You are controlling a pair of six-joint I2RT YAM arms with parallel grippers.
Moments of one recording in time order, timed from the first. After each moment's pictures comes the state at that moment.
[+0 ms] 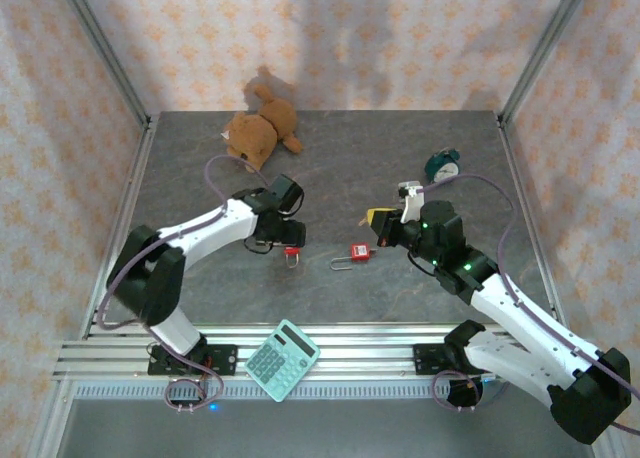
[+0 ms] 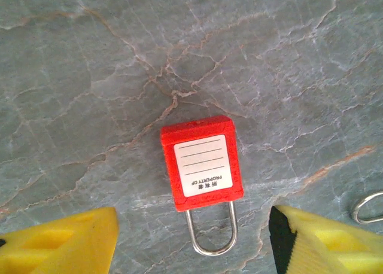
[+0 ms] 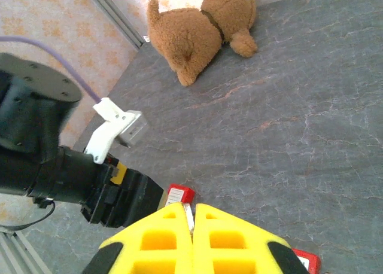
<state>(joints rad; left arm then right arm) -0.55 1.66 1.14 -0.78 -0.02 -0.54 0.58 0.86 0.64 -0.15 -0.15 0.50</state>
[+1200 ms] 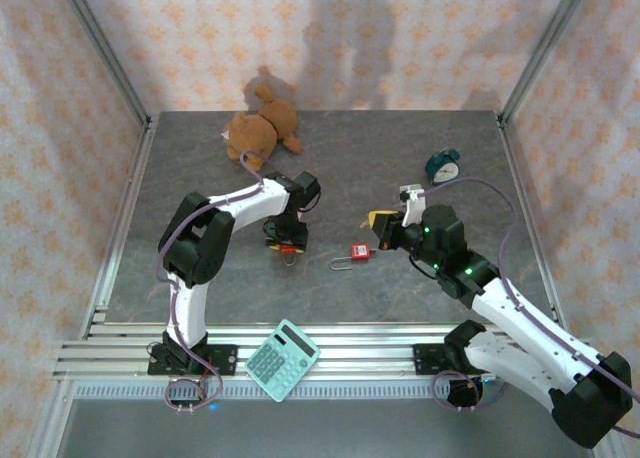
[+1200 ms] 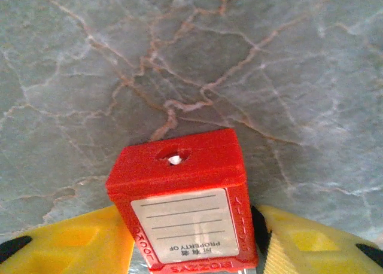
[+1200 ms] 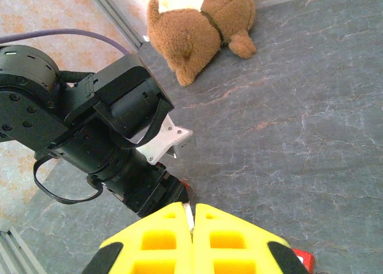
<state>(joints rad) -0.55 2.00 1.40 -1.02 0.00 -0.50 0.58 0.83 0.61 -0.13 -0.14 0.49</state>
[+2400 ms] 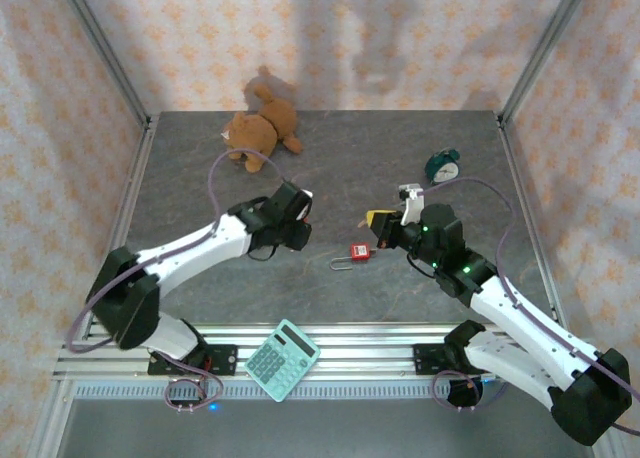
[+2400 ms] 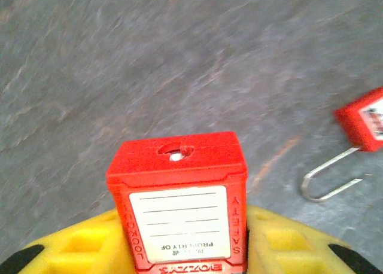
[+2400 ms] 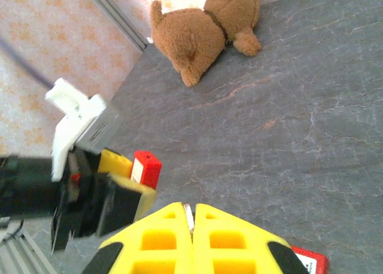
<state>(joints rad) -0.70 1.44 1.01 -0.56 -0.16 -0.30 0.58 0.85 0.61 -0.10 -0.16 0.54</state>
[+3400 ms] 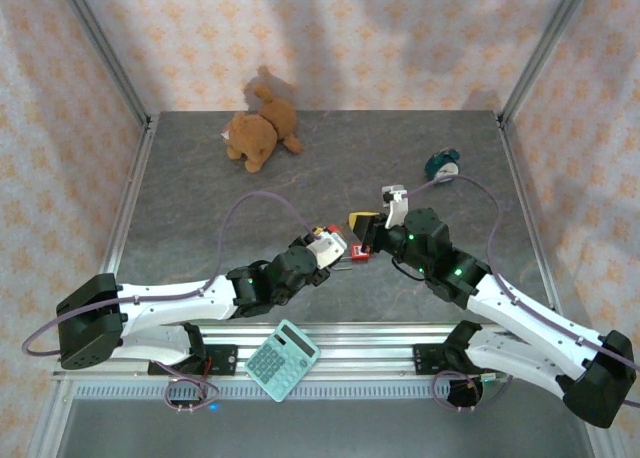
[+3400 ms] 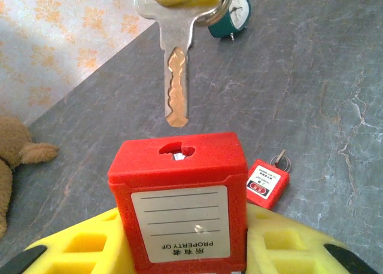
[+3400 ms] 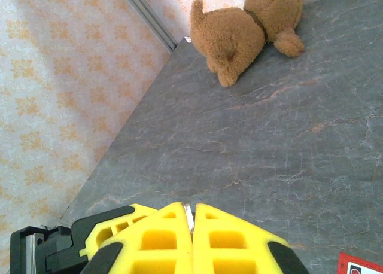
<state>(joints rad) -1.10 1.25 0.67 0.14 -0.52 0.15 0.78 0.88 0.67 -0.08 -0.03 0.60</state>
